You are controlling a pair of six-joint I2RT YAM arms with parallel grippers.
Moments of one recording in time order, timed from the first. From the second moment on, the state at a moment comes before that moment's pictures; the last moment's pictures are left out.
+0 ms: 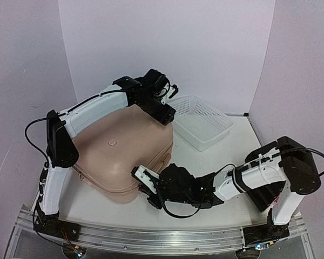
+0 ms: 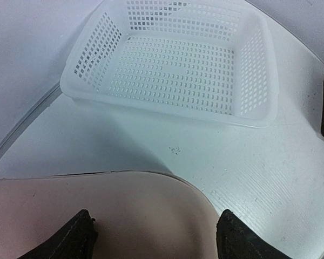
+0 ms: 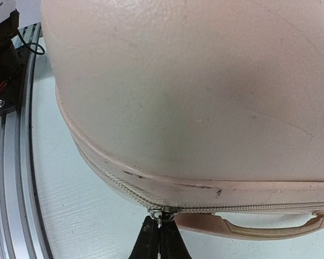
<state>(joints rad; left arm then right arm) -0.84 2.21 2.33 -0.93 -0.10 -0.01 1.30 1.79 0.93 0.33 0.15 -0.02</state>
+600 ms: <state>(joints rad) -0.83 2.09 2.08 -0.73 -0.08 0.07 1.13 1.66 0.81 0.30 0.10 -0.07</state>
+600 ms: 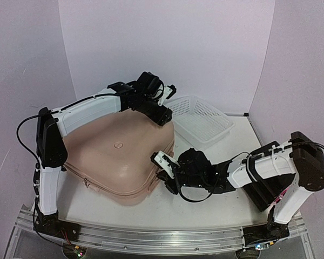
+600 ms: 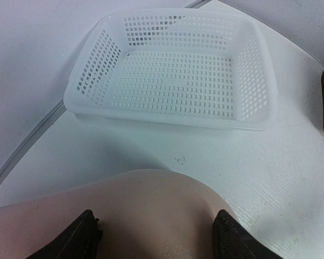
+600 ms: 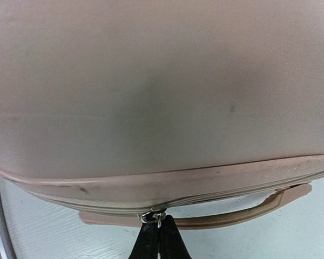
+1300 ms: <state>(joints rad) -0.84 1.92 1.90 -0.79 0.03 0.06 0.60 1.89 1.05 0.29 -0.24 -0.21</state>
